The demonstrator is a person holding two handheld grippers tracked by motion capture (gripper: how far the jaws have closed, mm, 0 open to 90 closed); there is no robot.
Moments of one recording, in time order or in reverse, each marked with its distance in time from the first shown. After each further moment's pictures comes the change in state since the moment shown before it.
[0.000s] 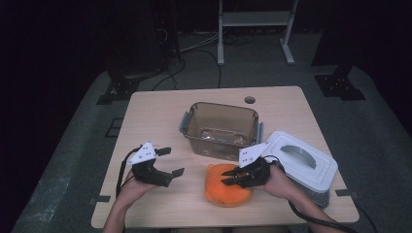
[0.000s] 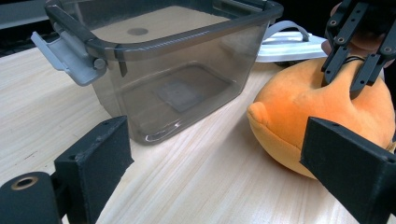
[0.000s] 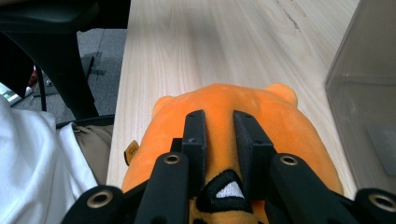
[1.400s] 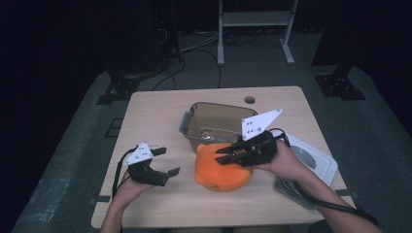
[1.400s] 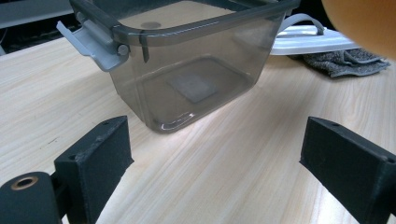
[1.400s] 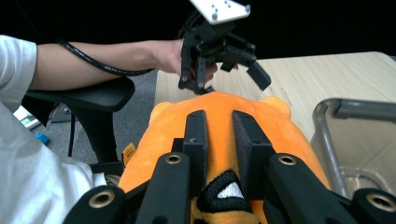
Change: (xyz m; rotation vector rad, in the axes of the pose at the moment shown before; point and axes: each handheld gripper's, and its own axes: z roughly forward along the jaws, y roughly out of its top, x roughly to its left) left arm 0.007 -0.007 -0.007 0.014 0.040 -0.002; right arm 0.014 0.099 -0.066 -0.112 0.033 -0.061
